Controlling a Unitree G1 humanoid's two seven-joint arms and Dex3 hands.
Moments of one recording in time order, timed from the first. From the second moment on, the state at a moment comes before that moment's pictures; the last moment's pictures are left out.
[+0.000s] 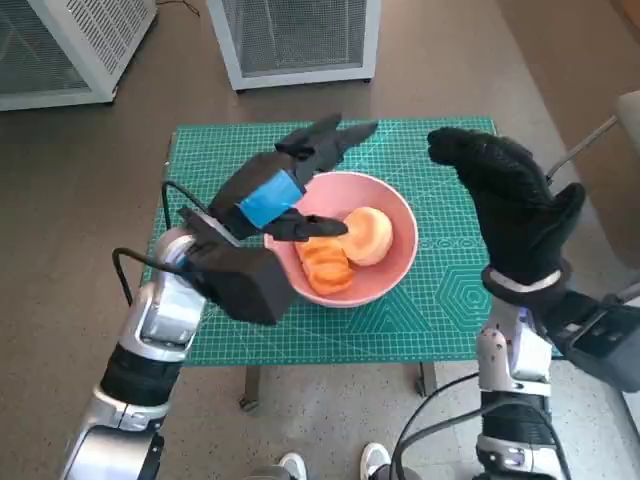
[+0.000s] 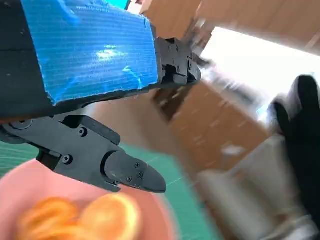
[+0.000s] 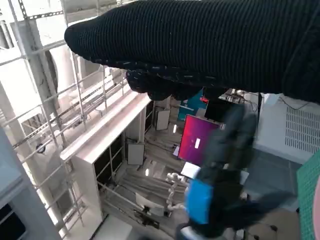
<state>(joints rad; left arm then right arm) -0.66 0.32 -0.13 0.11 0.23 -0.16 -0.29 -0.58 -0.11 -0.17 0.30 0.47 -0.56 0.63</state>
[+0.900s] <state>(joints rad) -0.56 0.16 0.05 0.05 -0.18 -0.41 -0.29 -0.69 -0.15 -0.17 0.31 0.35 -0.59 0.53</state>
